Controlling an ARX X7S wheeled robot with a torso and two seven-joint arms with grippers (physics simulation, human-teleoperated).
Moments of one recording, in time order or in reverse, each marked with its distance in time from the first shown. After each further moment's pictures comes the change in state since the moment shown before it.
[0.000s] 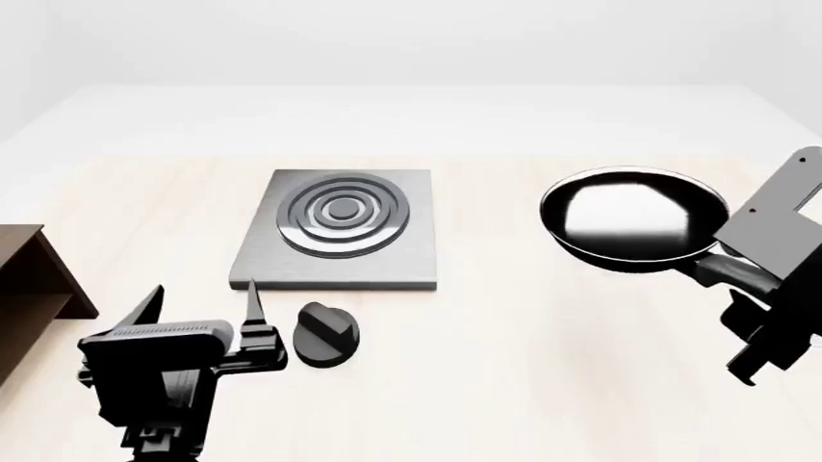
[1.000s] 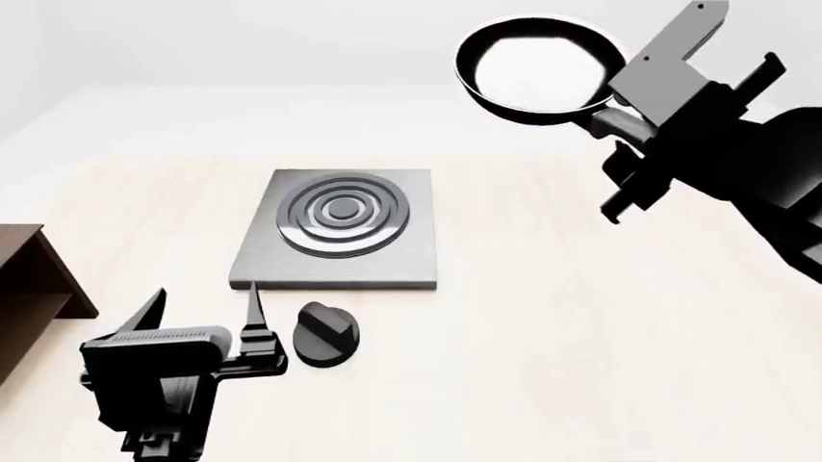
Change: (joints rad) left arm 0.015 -0.010 0.006 -0.025 -0.012 0.050 0.014; right arm 0.088 -0.439 0.040 0.436 -0.151 -0.241 0.033
